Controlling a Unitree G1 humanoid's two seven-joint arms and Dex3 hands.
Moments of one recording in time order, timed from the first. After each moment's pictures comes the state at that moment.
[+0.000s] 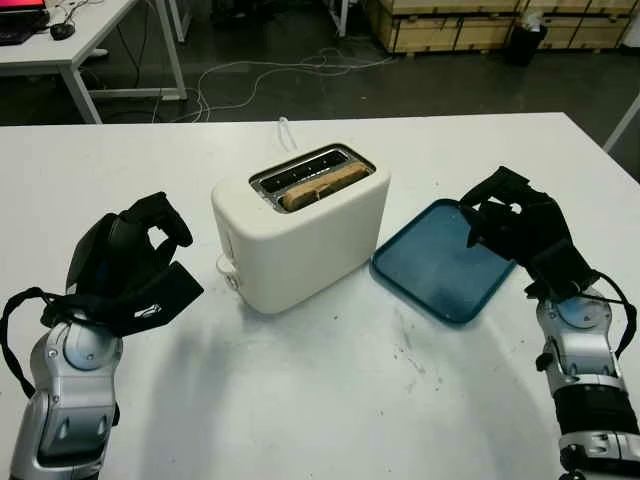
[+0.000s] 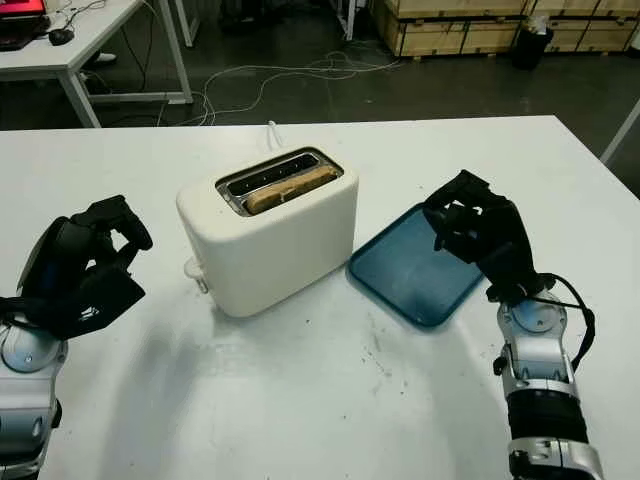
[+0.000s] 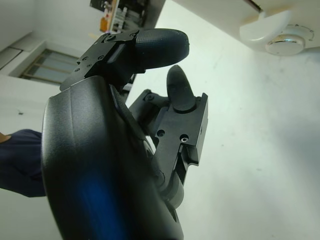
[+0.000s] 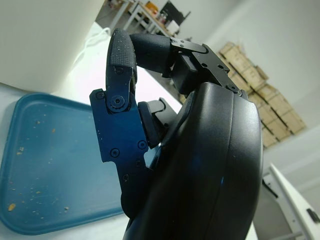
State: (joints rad) left arm 0.00 0.38 0.06 -0.45 0.51 0.35 -0.15; right arm -0.32 -0.39 -0.17 0.42 0.03 -0.36 0.28
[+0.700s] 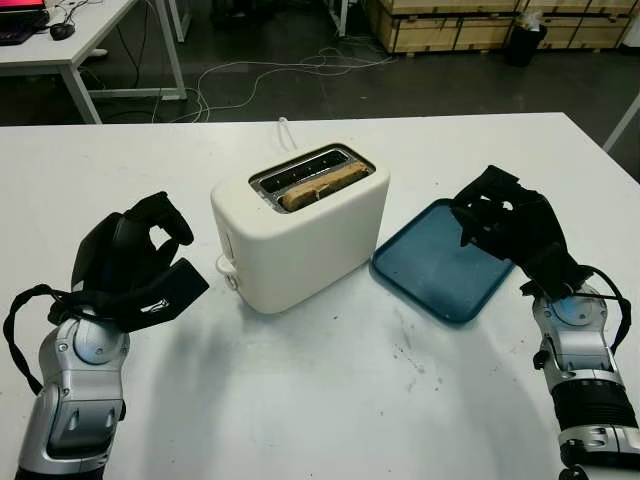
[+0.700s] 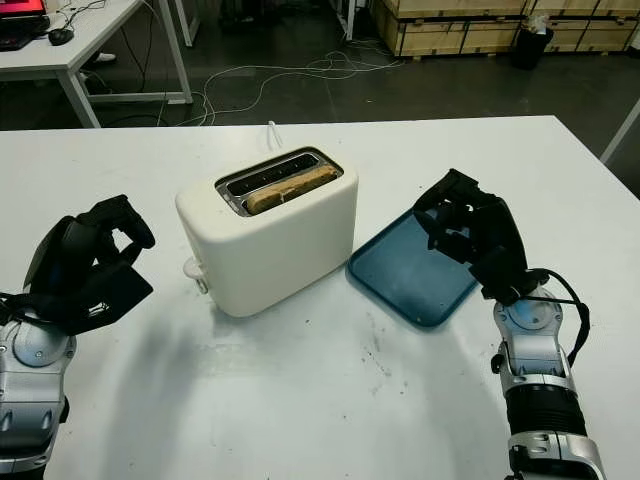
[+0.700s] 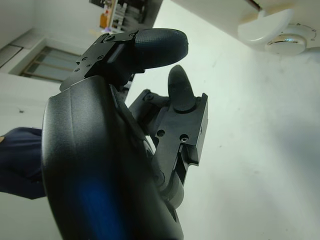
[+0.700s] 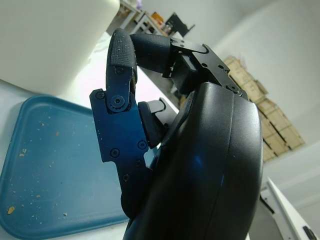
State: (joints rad) left arm -0.01 0.37 0.03 -0.42 0.53 0.36 -0.12; right arm -0.32 -0.39 -0.14 0.45 0.02 -0.42 0.30
